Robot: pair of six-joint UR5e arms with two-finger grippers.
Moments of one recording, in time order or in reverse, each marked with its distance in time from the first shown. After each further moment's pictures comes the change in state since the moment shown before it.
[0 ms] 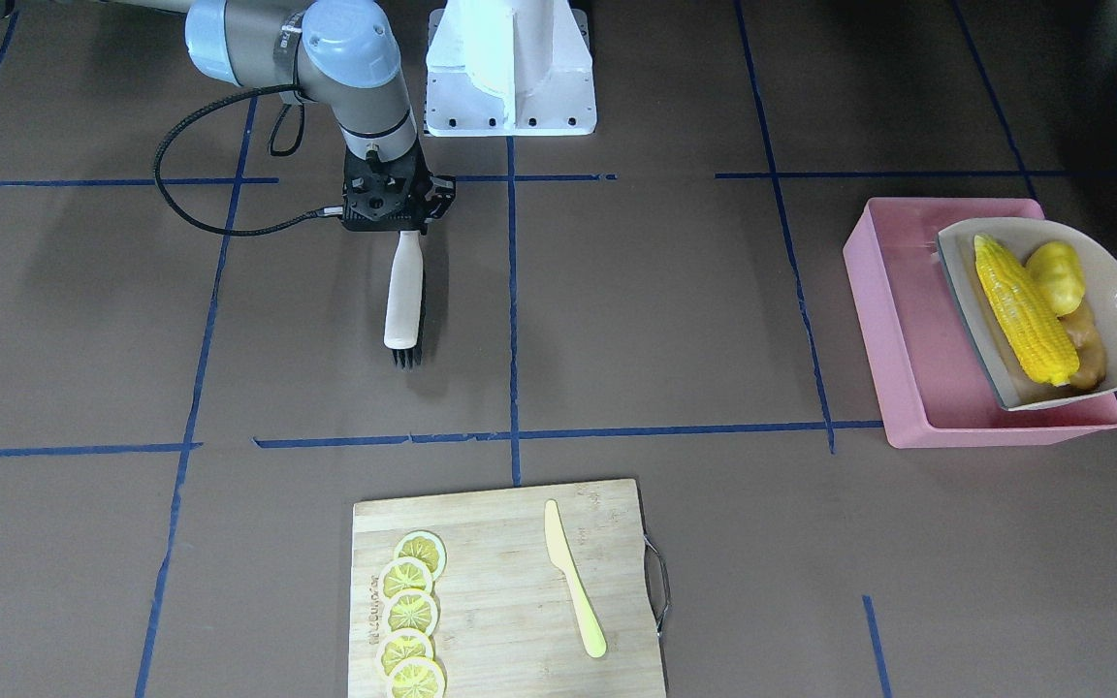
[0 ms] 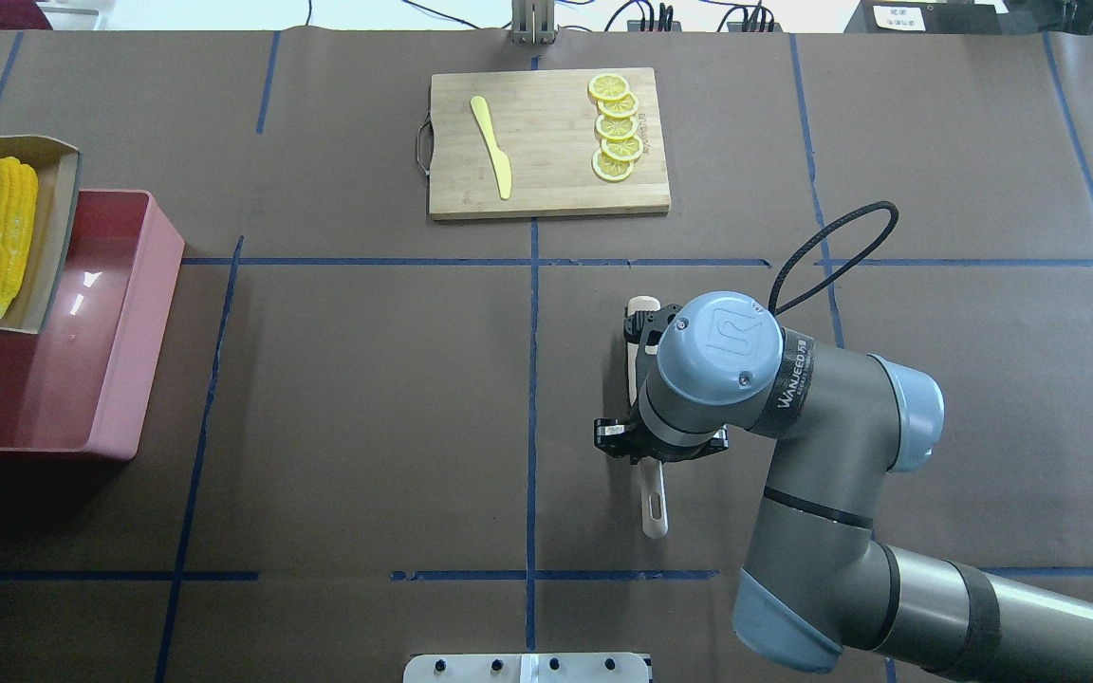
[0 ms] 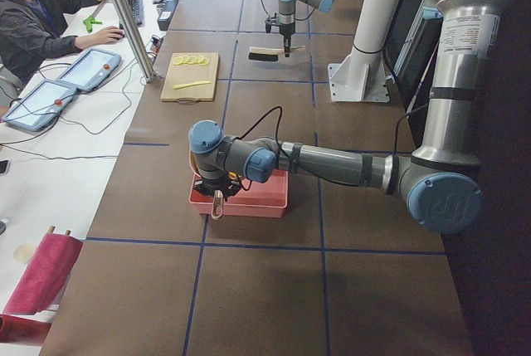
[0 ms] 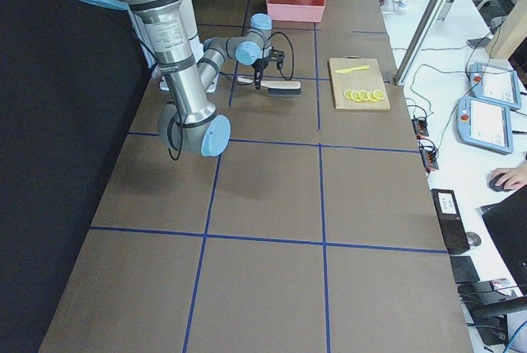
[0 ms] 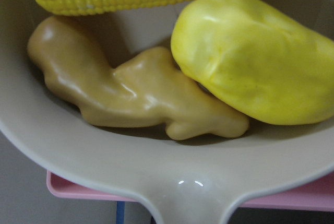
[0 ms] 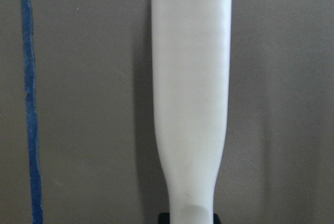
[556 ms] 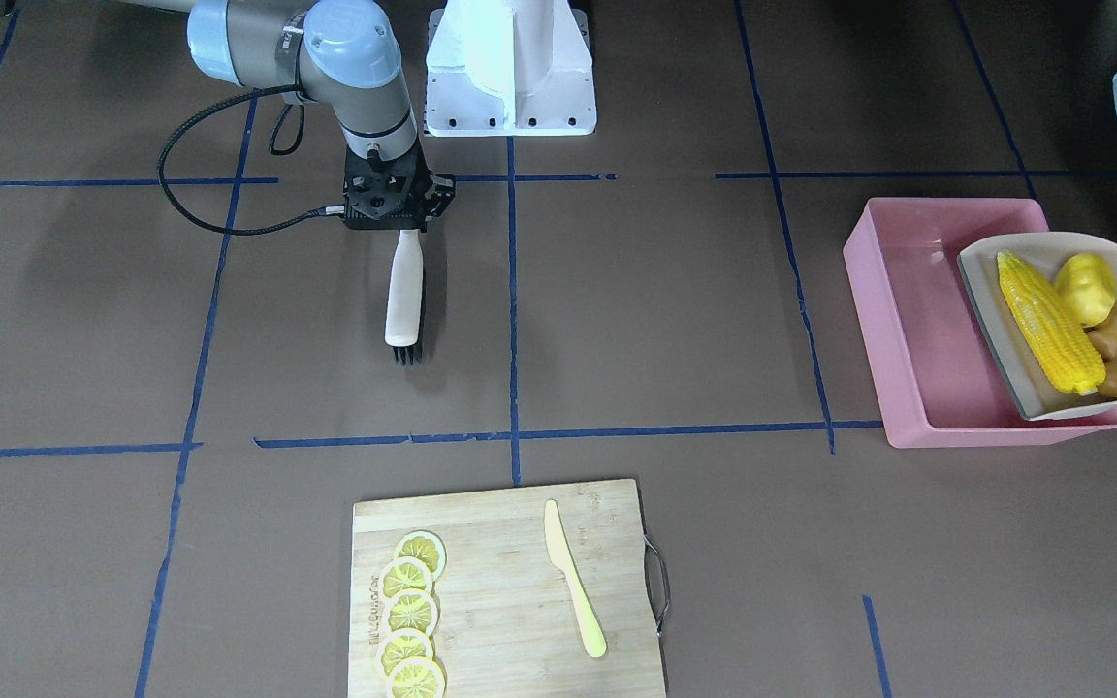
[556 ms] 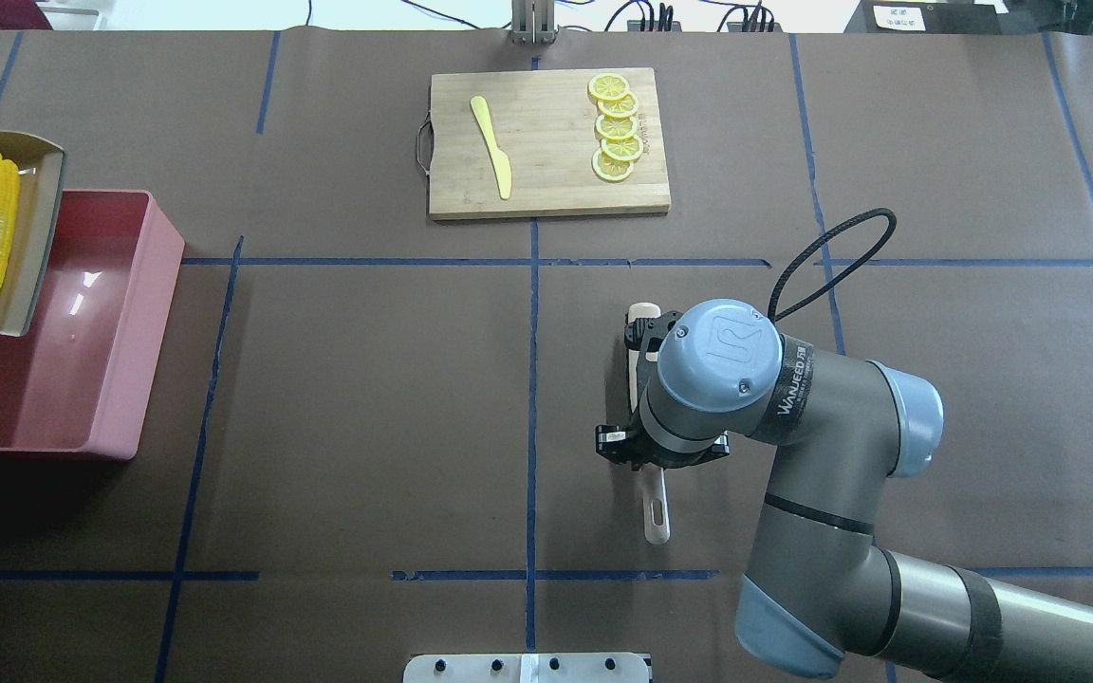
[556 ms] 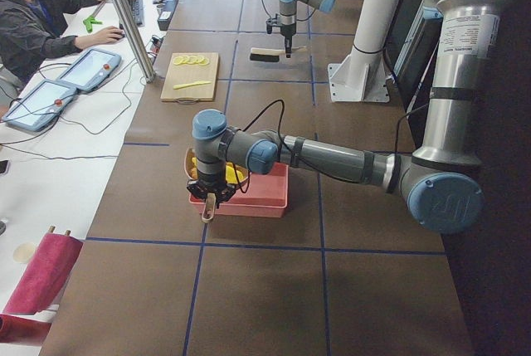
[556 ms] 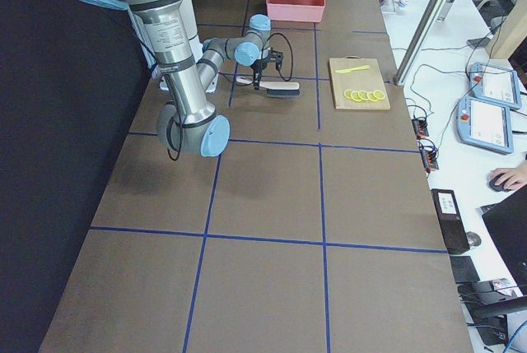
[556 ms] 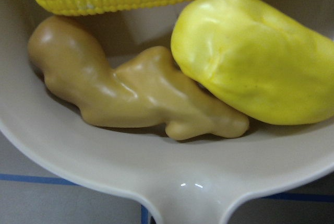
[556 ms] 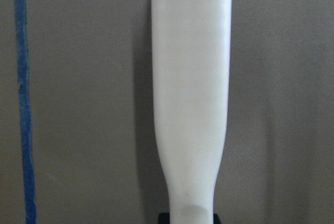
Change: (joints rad) left arm 0.005 0.008 -0.055 0.014 0.202 0.078; right arm -0.008 -0.009 0.000 0.002 0.000 0.000
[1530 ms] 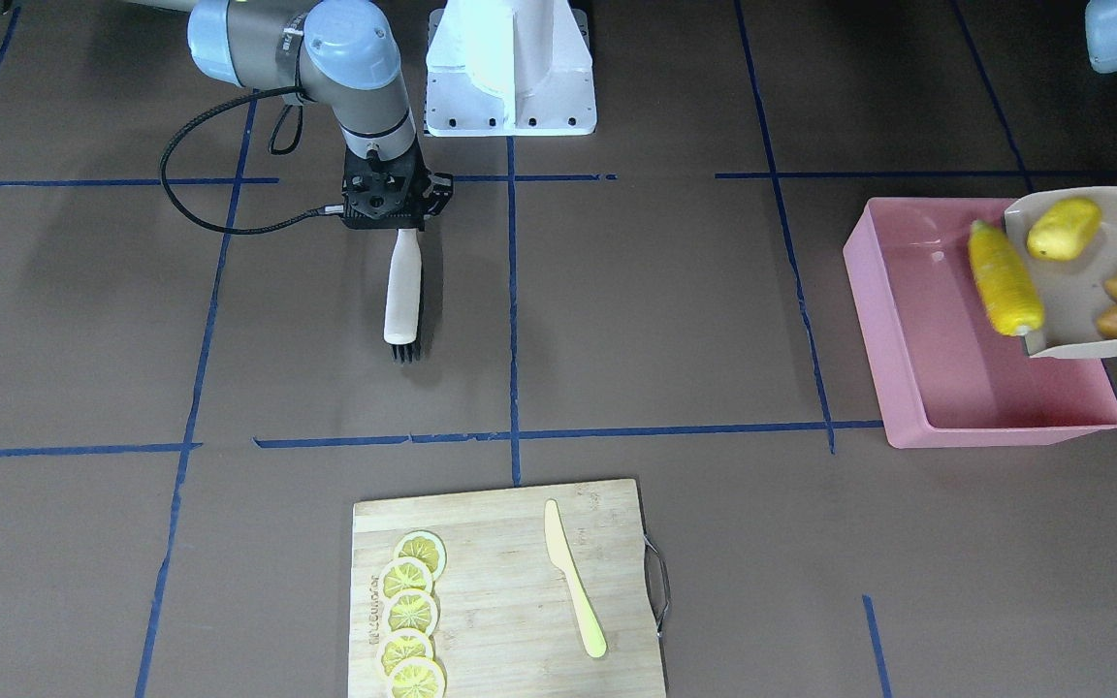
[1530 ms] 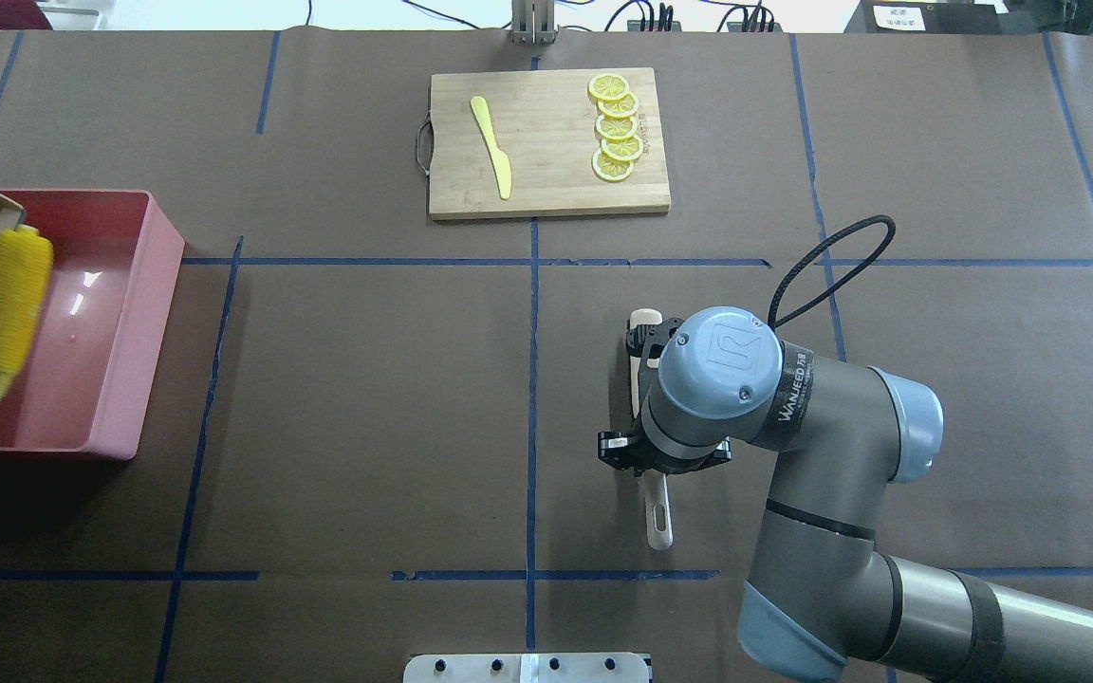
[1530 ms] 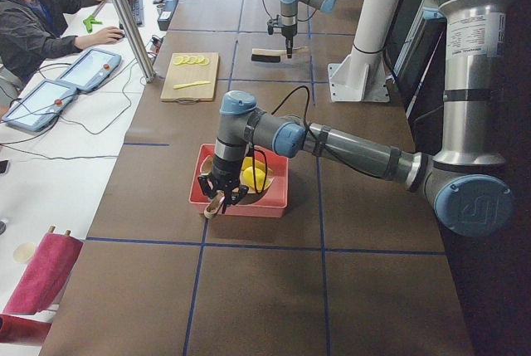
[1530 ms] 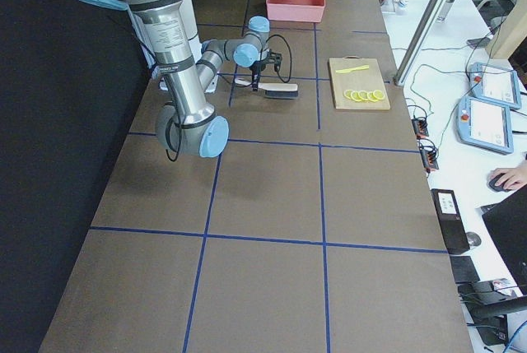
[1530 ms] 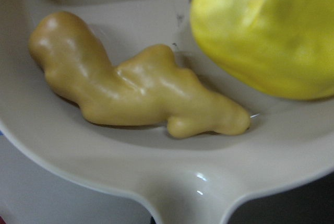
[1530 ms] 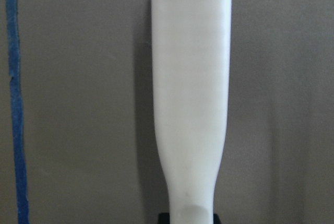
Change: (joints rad) left arm 0.039 0.117 -0.223 0.088 0.274 0.156; right arm -0.008 -0.006 0.000 0.002 -0.001 0.000
